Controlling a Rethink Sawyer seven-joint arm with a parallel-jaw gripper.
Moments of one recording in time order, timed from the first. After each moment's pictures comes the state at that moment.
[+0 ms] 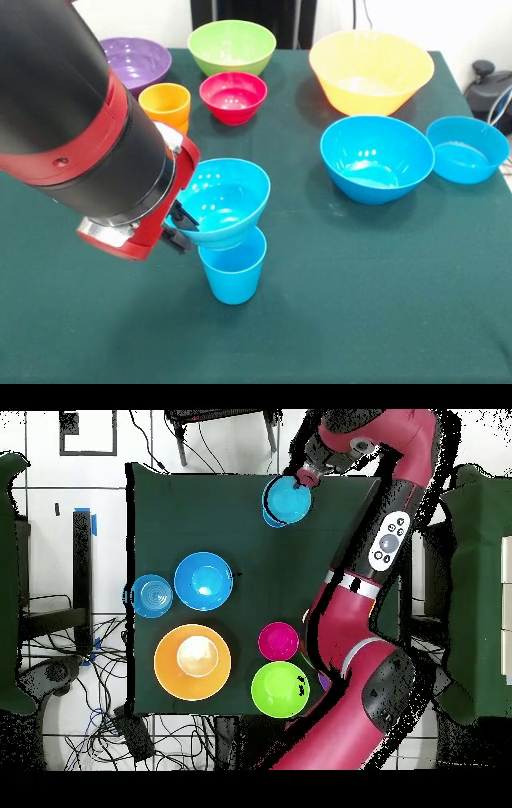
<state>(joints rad) -0.76 0.07 2.00 0.40 -1.79 2.08 0.36</state>
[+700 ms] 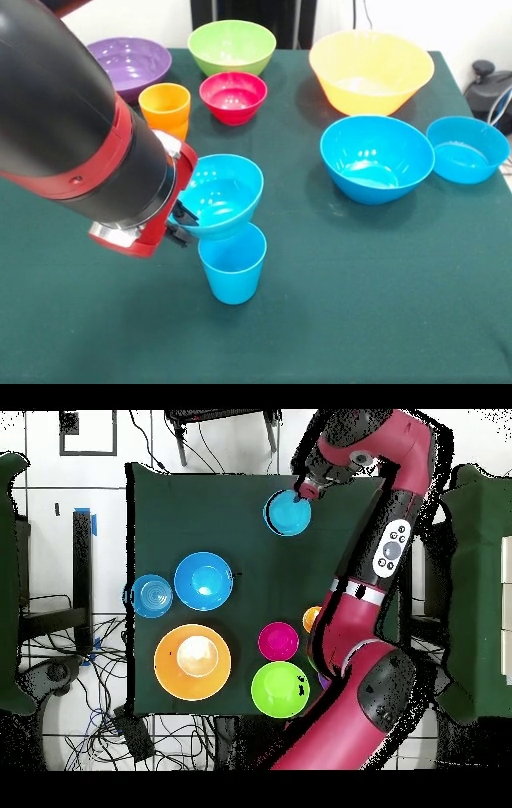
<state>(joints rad) -0.76 0.06 1.84 0.40 -1.64 2.08 0.36</state>
